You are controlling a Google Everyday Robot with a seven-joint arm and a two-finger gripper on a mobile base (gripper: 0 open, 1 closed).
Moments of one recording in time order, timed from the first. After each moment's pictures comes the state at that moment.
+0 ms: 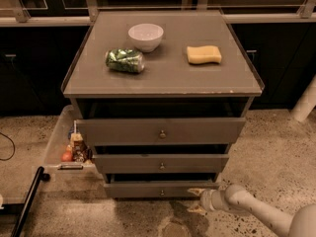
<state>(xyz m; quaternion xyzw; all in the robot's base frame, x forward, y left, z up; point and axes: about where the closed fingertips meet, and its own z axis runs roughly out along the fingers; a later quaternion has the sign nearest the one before) 0.538 -0.193 0.205 -0.64 0.67 0.11 0.36</state>
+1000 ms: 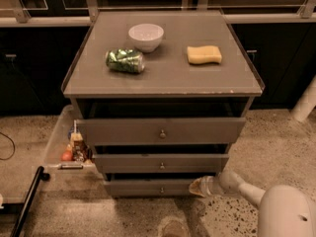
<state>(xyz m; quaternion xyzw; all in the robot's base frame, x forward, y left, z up) 0.610 -0.218 0.182 -0.65 0.69 0.07 0.32</state>
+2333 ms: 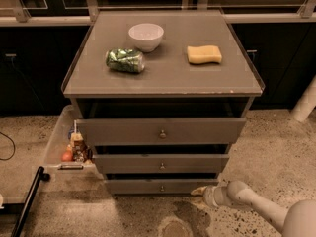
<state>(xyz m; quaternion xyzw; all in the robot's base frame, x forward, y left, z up) 0.554 -0.215 0.200 -0.66 0.66 0.10 0.34</state>
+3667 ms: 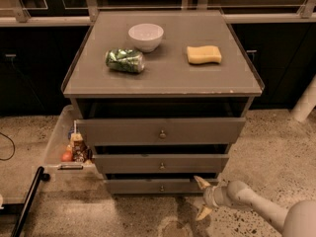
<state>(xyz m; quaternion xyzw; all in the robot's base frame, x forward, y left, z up) 0.554 -0.215 0.200 -0.66 0.66 0.10 0.34</state>
